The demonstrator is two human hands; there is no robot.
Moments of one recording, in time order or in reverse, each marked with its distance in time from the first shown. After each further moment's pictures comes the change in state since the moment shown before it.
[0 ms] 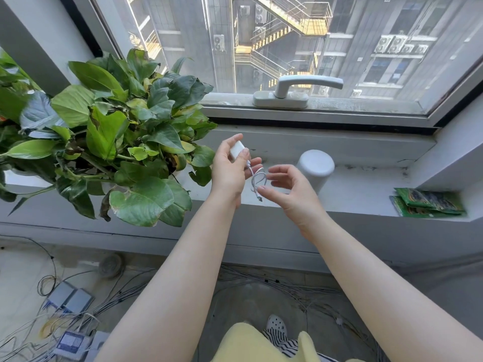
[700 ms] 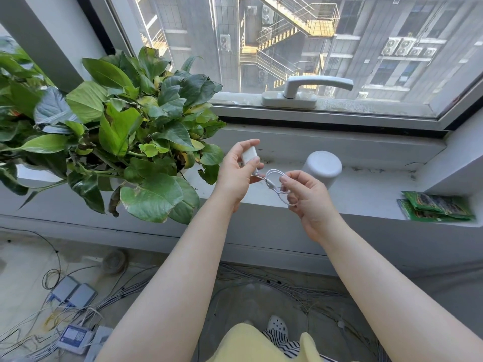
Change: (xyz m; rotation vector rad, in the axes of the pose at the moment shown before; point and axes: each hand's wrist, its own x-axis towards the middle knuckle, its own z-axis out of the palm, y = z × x) left_hand -0.001 -0.004 -0.017 0.180 -0.182 0.072; right_hand -0.001 -0.004 -0.004 0.333 0.019 0.173
